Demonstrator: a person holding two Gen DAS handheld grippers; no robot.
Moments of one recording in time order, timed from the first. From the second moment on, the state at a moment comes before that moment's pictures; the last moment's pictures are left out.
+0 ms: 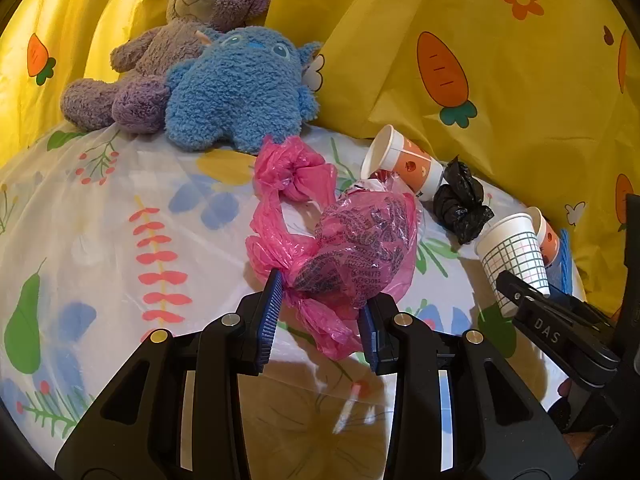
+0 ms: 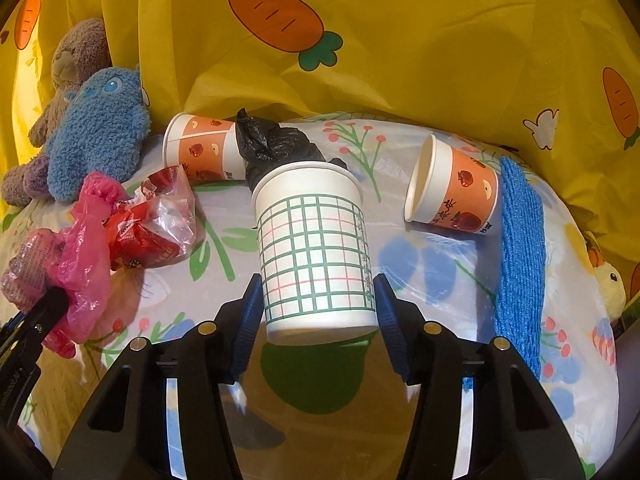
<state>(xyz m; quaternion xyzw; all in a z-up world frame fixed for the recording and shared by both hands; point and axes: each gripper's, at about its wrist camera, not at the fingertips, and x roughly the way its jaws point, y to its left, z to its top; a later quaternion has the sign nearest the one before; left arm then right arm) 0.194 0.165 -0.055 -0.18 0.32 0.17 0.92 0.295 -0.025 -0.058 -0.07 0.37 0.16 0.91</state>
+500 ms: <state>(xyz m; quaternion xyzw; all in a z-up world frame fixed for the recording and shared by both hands) 0.188 0.148 -0.047 -0.17 0.32 0.13 0.92 0.225 -0.086 -0.025 -0.04 0.33 0.16 0.93</state>
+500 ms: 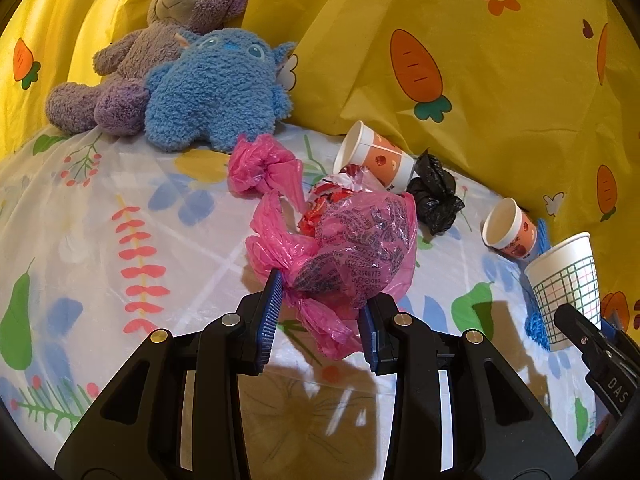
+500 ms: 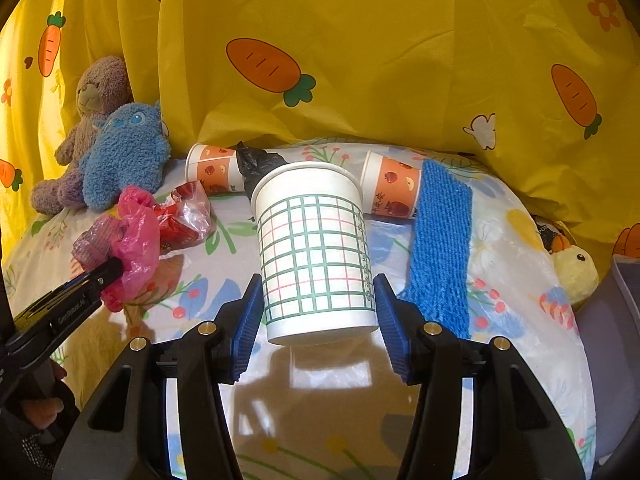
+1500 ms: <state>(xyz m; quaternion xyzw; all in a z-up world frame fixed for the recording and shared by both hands) 0.154 -0.028 -0.005 -0.09 0.30 -0.03 0.95 0.145 -0.228 -0.006 0.00 0.27 0.10 0.96</state>
